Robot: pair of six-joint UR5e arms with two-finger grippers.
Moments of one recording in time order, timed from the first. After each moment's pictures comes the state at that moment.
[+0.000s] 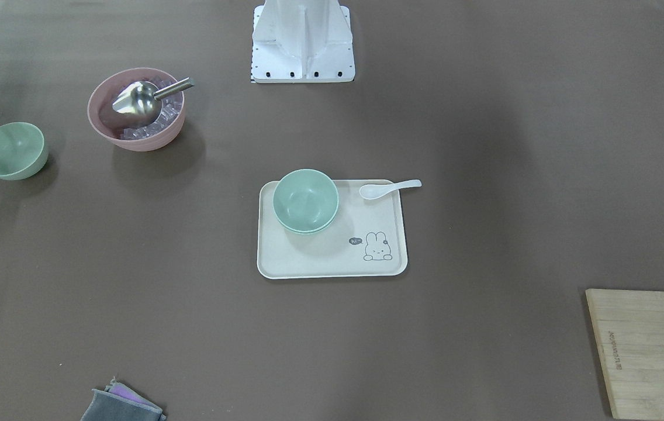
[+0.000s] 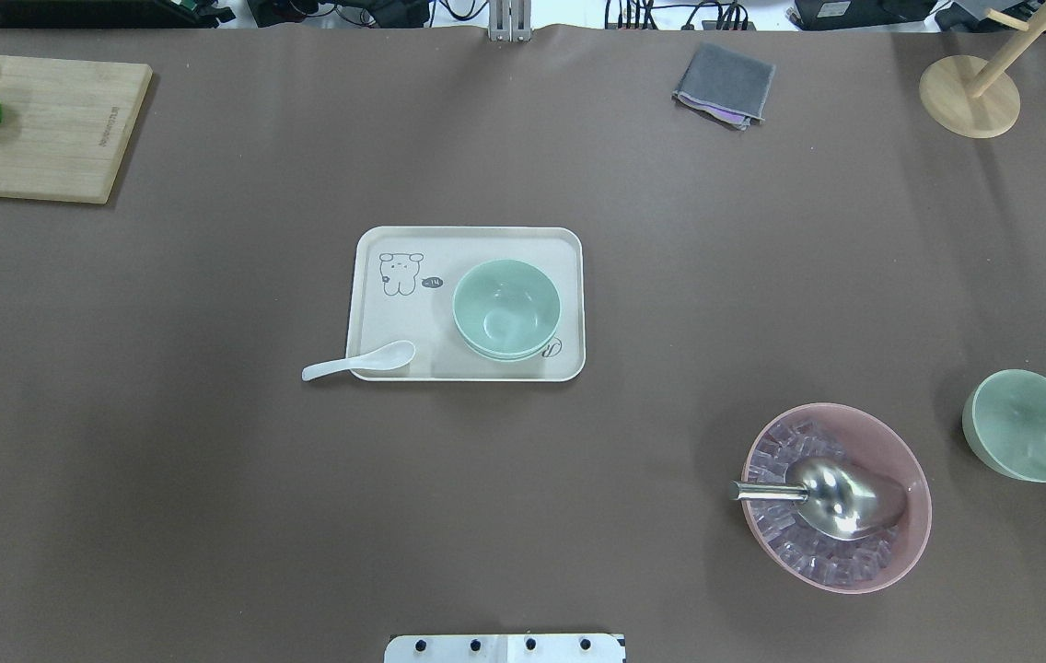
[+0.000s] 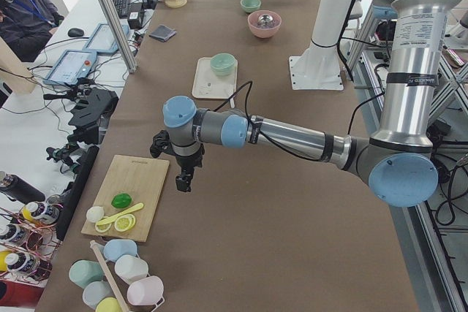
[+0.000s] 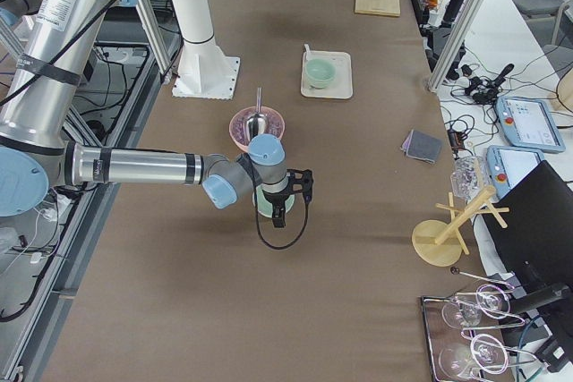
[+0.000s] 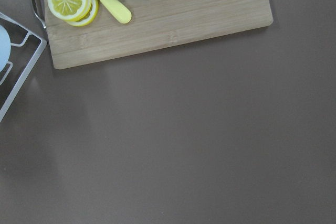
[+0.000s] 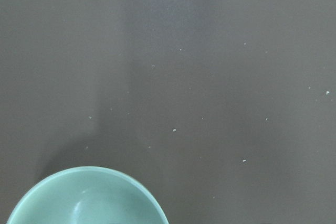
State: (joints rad) left arm -1.46 -1.63 -1.72 -1.51 -2.29 0.08; right arm 1.09 -1.94 1.83 -0.93 2.16 0.68
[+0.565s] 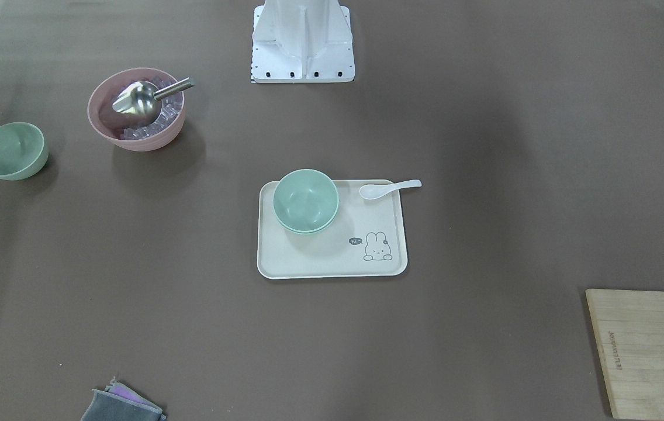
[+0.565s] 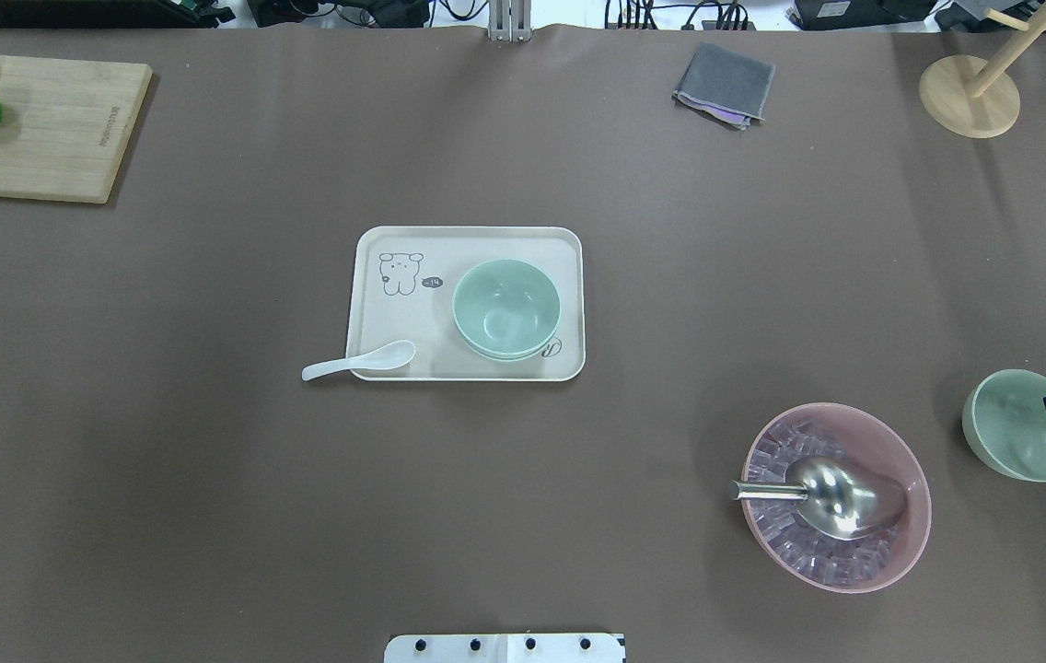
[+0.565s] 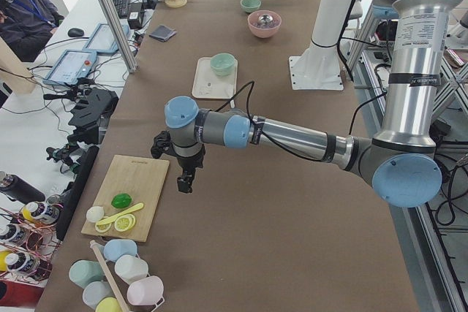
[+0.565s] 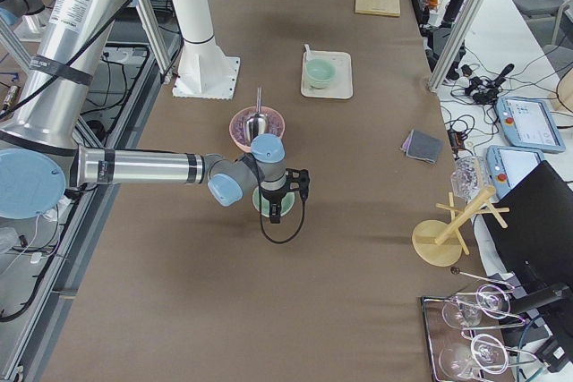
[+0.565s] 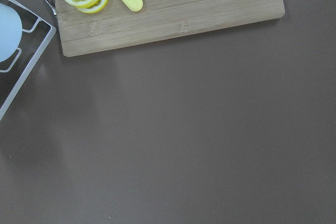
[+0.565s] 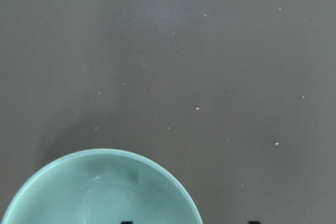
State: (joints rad) left arm -1.47 -1.62 -1.73 -1.50 -2.29 0.08; right arm 0.98 -1.93 1.82 -0.92 2.12 0.74
